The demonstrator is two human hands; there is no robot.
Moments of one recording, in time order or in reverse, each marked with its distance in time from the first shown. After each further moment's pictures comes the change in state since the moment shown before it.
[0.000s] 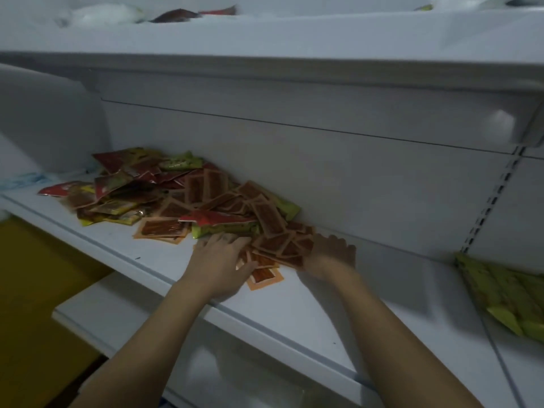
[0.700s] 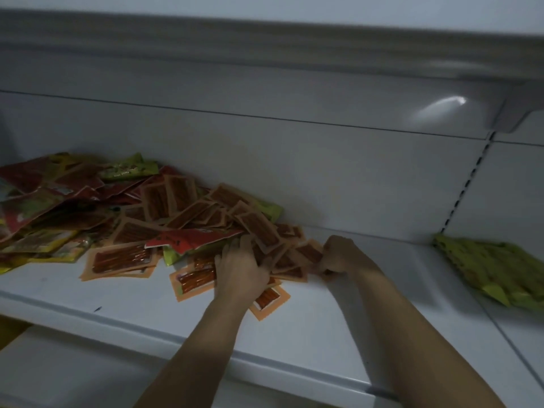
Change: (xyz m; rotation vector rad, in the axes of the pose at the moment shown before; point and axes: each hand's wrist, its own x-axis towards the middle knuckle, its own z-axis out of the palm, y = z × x) left_hand 0.069 0.015 0.060 -0.440 0.117 -0.091; right_hand 0.044 0.021 0.002 0.286 -0.169 0.290
